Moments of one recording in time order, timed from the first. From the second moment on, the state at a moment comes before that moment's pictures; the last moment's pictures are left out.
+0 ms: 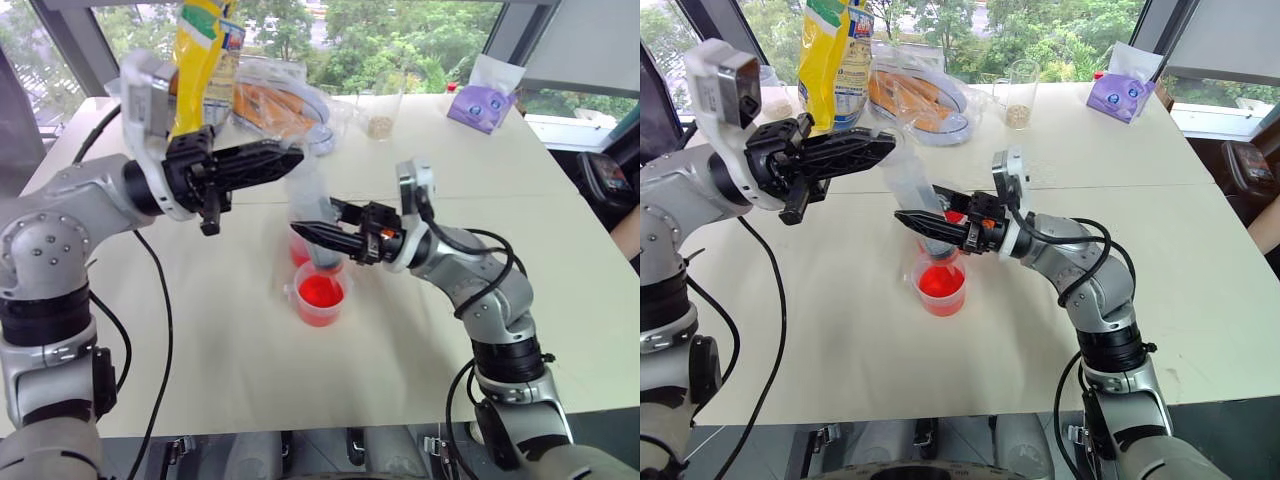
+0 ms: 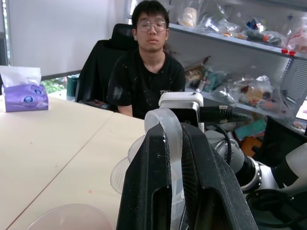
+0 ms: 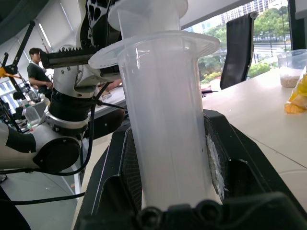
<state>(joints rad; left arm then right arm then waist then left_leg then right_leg) -0.74 0.70 0.21 -0.26 -1.14 0.95 -0.86 -0.56 -0.29 0.07 -0.29 0.69 0.59 0.84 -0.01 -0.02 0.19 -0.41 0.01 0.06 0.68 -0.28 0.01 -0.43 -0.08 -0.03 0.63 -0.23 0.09</state>
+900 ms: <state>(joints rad) -0.73 0.72 0.21 -0.27 -1.14 0.99 -0.85 -0.59 -0.27 0.03 -0.28 0.76 0.65 0.76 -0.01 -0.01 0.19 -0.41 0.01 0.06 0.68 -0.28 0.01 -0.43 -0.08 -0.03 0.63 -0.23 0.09</state>
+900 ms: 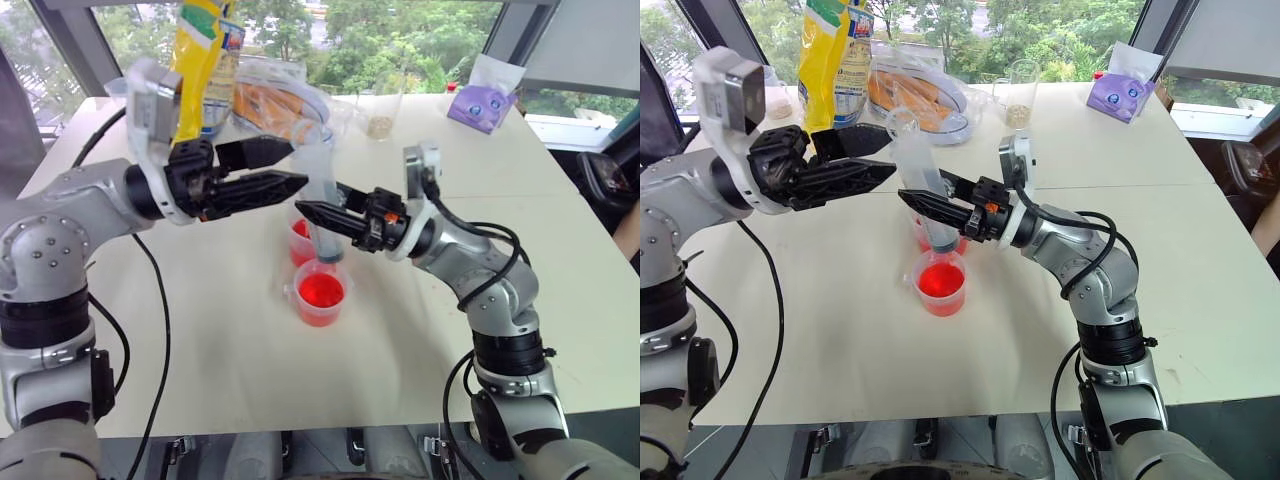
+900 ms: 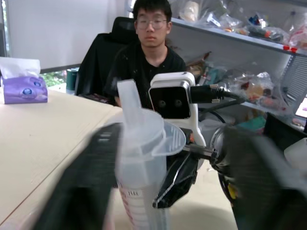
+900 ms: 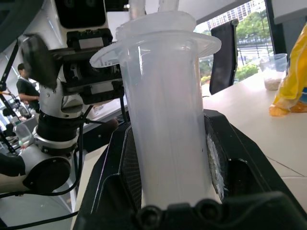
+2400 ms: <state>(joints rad) -0.32 0.80 0.33 -0.46 -1.09 0.89 -0.79 -0.78 -0.61 -0.10 0.27 0.65 1.42 0.31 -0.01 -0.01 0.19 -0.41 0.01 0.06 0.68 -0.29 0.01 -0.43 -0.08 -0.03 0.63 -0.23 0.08</state>
